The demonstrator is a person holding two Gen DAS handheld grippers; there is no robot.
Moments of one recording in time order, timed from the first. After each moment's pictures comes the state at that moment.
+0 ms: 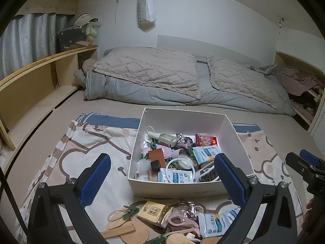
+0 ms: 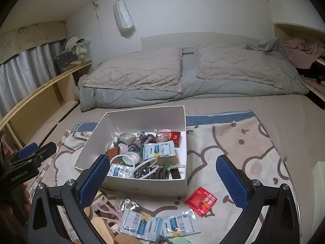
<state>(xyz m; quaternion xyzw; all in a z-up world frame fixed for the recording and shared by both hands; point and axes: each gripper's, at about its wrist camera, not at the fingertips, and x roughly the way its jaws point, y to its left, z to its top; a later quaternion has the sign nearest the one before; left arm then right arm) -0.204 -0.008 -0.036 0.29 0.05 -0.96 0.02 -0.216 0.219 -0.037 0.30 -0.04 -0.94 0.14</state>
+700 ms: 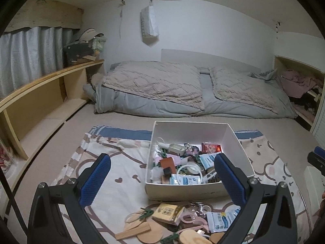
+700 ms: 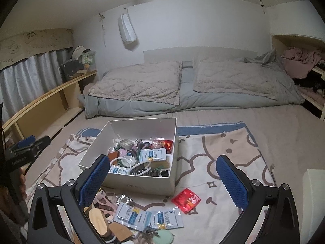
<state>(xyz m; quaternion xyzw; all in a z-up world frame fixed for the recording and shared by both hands) -0.166 -0.027 -0.005 0.25 0.03 -0.97 0.04 -0.178 0.260 -0.010 0.26 -0.03 -0.95 0.15</state>
